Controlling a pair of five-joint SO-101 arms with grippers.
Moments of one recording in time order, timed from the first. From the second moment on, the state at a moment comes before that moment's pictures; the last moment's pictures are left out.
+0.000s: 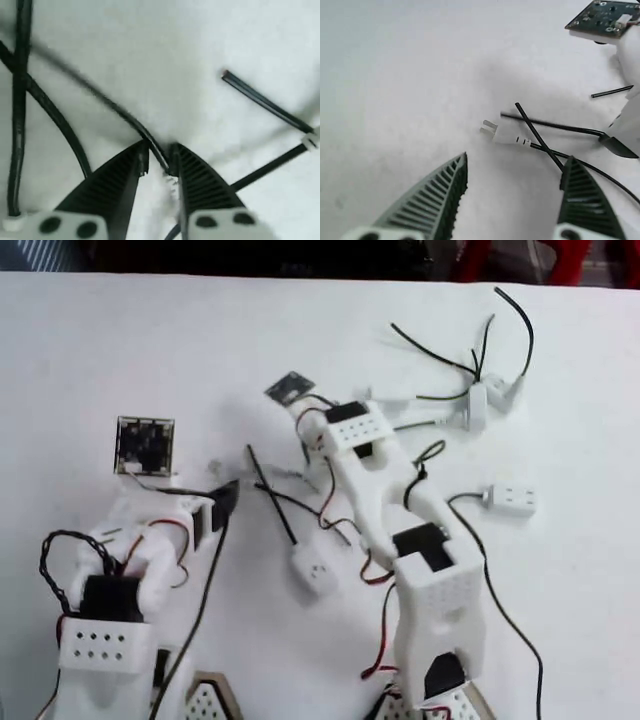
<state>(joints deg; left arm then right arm) -1.8 -69.1 67.3 52.6 -0.6 -25.6 28.1 -1.1 63.9 23.9</state>
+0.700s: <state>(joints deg) -1.8 -69.1 67.3 52.6 -0.6 -26.1 18.3 -1.0 66.4 9.2</state>
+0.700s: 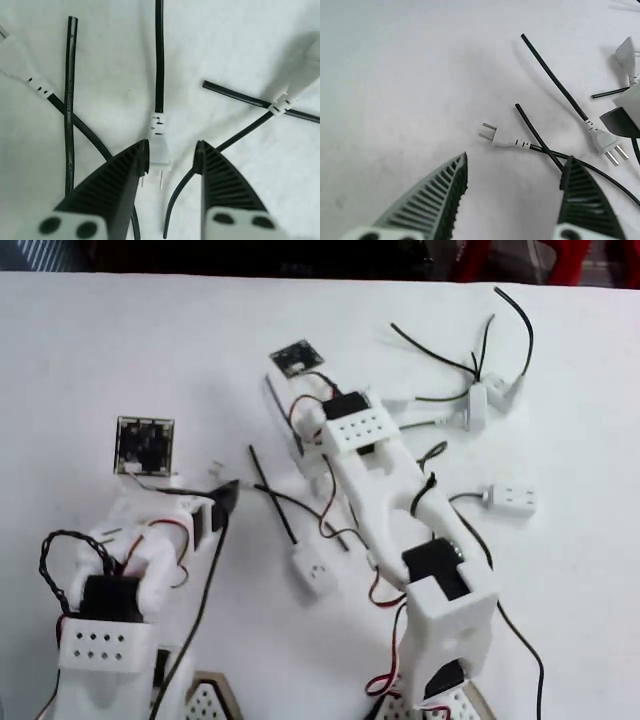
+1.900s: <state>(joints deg) -1.8 -69.1 67.3 52.6 -0.6 -26.2 27.7 -2.9 69.2 9.2</state>
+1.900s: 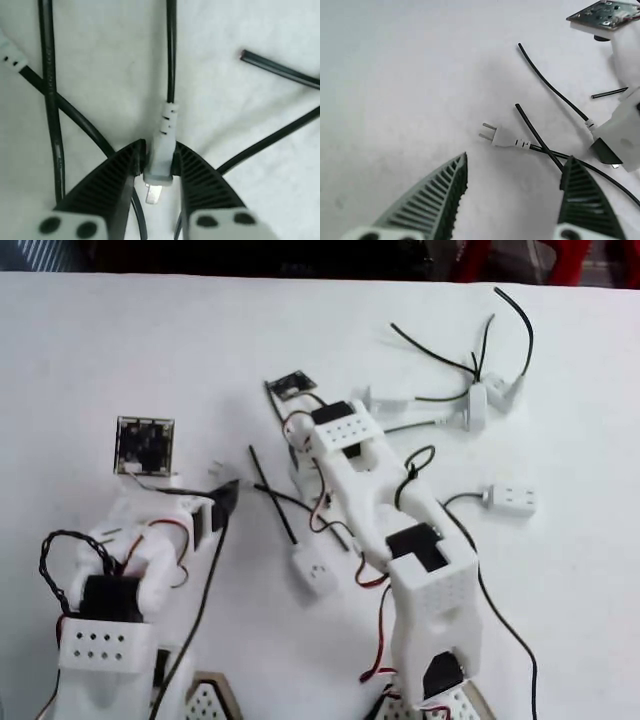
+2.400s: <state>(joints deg) -1.8 -69.1 67.3 52.6 -0.6 -26.2 27.7 -7.0 70.7 9.2</state>
